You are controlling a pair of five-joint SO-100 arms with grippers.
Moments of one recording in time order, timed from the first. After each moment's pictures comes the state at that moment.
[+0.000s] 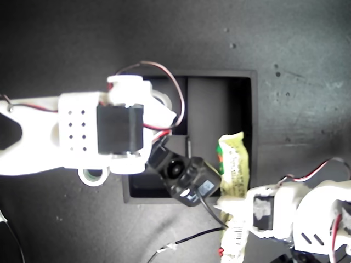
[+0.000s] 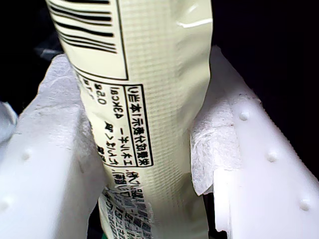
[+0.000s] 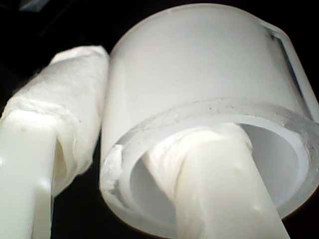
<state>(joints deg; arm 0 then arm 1) 0.2 50.7 29.5 104.0 -56.9 -14.9 64.0 55.9 57.8 19.2</state>
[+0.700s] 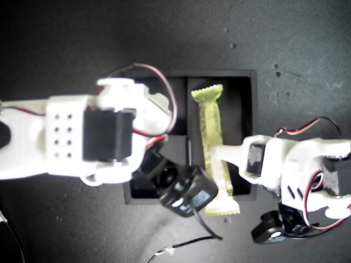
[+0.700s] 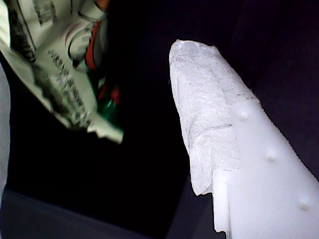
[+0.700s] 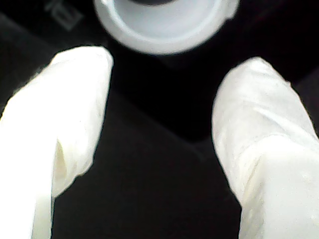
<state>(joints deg) 0.4 65.7 37.1 104.1 -55.5 -5.6 62.2 51.1 78.2 19.4</state>
